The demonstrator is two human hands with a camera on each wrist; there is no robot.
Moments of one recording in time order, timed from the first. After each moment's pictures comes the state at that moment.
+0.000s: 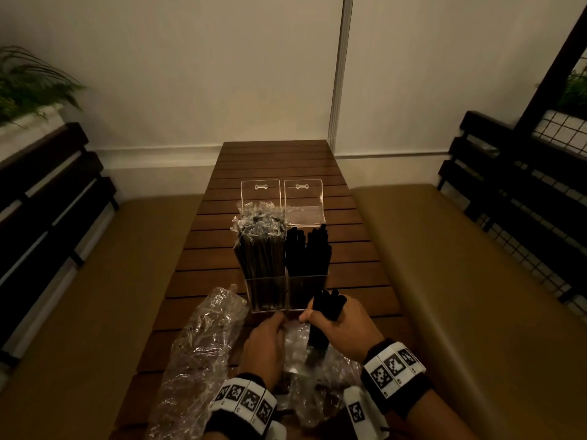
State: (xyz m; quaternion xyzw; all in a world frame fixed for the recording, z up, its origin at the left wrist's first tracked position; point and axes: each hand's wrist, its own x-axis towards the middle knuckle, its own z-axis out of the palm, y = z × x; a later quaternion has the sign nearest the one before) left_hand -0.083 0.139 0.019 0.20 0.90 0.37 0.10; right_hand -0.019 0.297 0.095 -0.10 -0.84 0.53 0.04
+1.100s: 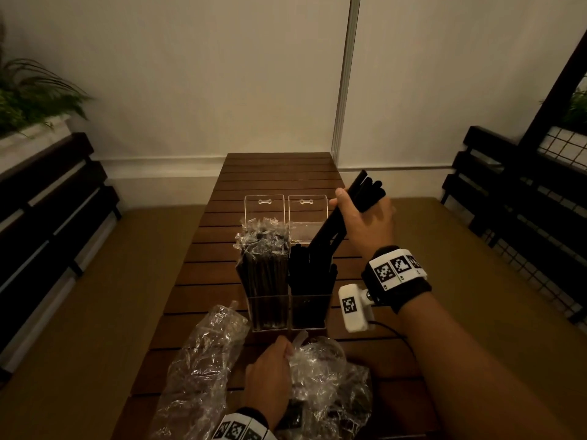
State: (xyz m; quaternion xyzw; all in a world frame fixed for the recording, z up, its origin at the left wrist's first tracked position) left_hand -0.079 0.143 0.005 0.18 0.91 0.34 0.12; right_hand -0.122 0.350 0.210 -0.16 -0.78 0.47 0.39
